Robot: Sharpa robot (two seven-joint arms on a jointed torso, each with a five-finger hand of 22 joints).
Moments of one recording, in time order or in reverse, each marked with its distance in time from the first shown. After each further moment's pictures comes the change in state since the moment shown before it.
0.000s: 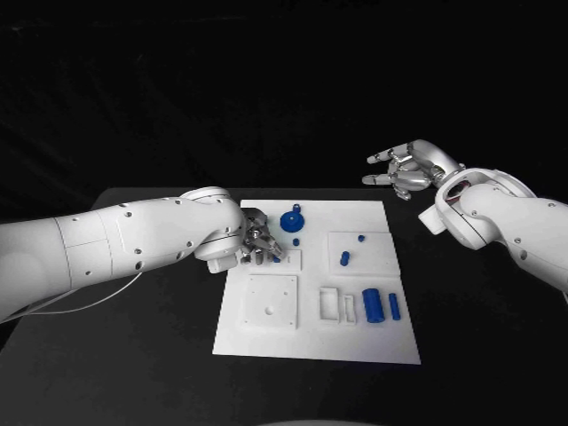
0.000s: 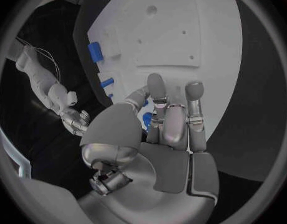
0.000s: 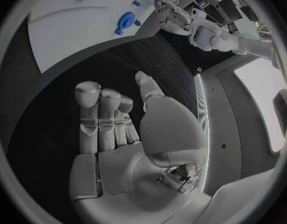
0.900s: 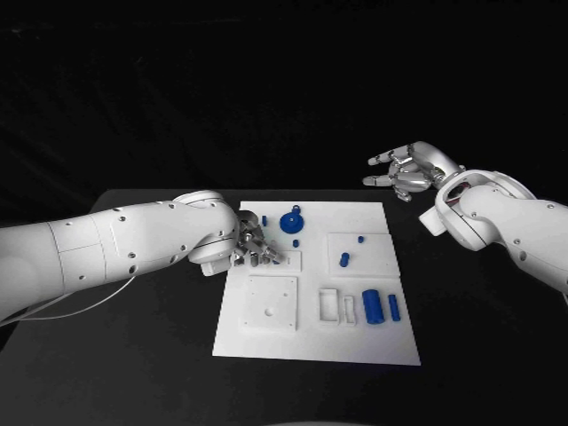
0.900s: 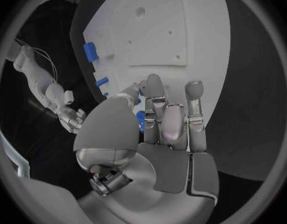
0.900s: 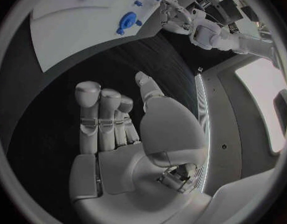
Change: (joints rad) left arm -0.006 -0.019 -0.005 -0.002 -0.010 -0.014 -0.006; left_hand 0.014 -0.192 -0.031 0.288 -0.254 0.188 -0.133 0.000 -0.014 -0.029 -0.029 -0.004 -0.002 0.000 -0.001 -0.008 -0.008 0.000 0.004 -0.011 -0.019 0.000; right arm -0.002 0.000 0.000 -0.008 0.000 0.000 0.001; right_hand -0.005 0.005 0.000 0.000 0.000 0.000 0.000 0.000 0.000 0.000 0.000 -0.004 -0.001 0.000 0.000 0.000 0.000 0.000 0.000 0.000 -0.005 -0.002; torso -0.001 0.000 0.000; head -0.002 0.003
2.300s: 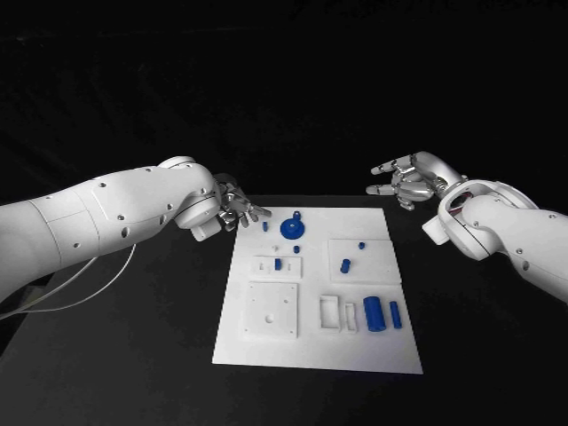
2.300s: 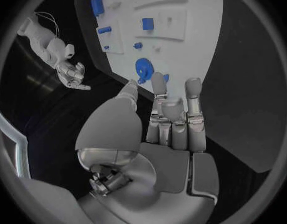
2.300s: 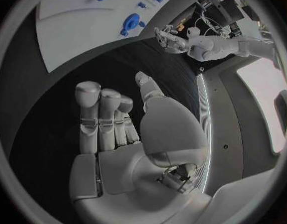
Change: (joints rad) left arm 0.042 0.008 0.099 -0.188 0.098 -0.041 0.046; left_hand 0.026 0.085 -0.223 -0.075 0.065 -0.250 0.097 -0.004 -0.743 -0.001 0.038 -0.224 0.083 -0.085 0.016 -0.151 -0.274 -0.032 -0.023 -0.027 -0.117 0.000; right arm -0.006 -0.003 0.000 -0.009 0.000 0.000 0.001; right_hand 0.000 0.000 0.000 0.000 0.000 0.000 0.000 0.000 0.000 0.000 0.000 0.000 0.000 0.000 0.000 0.000 0.000 0.000 0.000 0.000 0.000 0.000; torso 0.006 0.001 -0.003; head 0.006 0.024
